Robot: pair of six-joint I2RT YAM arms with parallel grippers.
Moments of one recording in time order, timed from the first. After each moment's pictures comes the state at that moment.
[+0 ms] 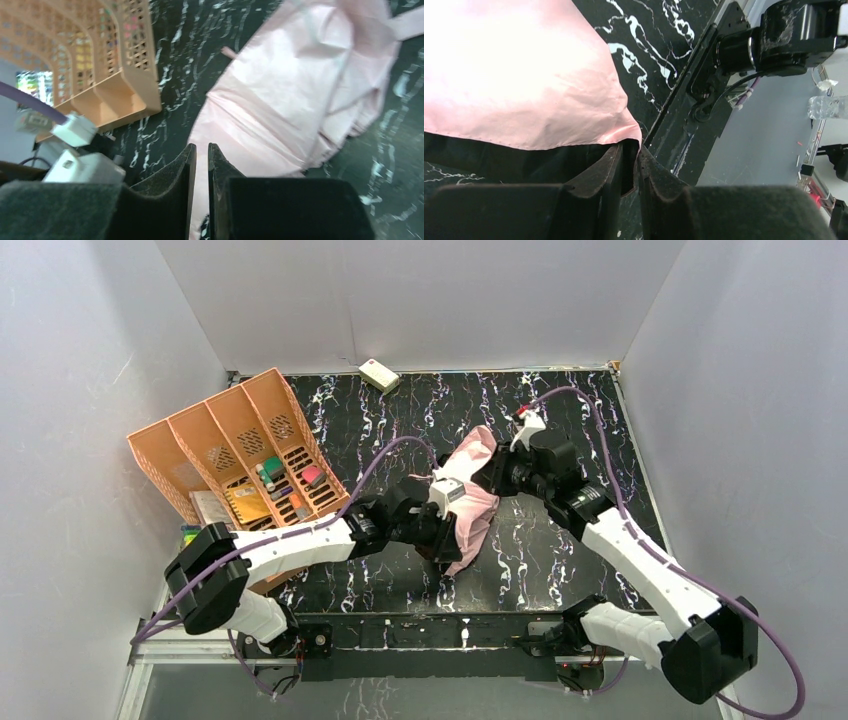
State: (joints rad) left arm -0.99 1.43 0.87 -0.07 0.37 -0.46; right arm 0.55 1.02 0.87 -0.33 -0.15 0.51
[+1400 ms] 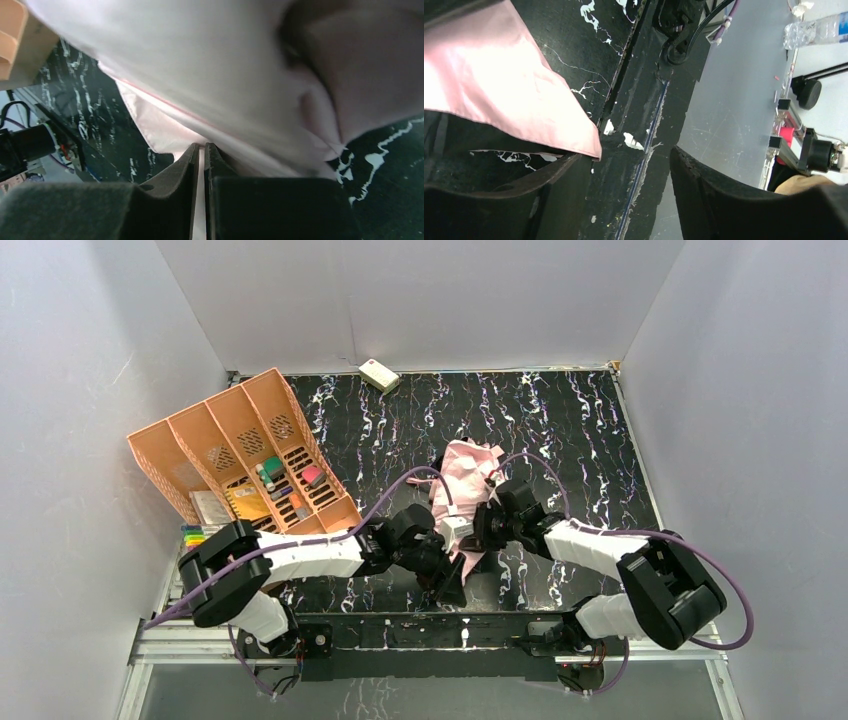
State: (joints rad) left arm -1.08 1.51 0.73 0.07 0.58 -0.47; right arm 0.62 1.32 0.50 -0.01 -0.36 0.69
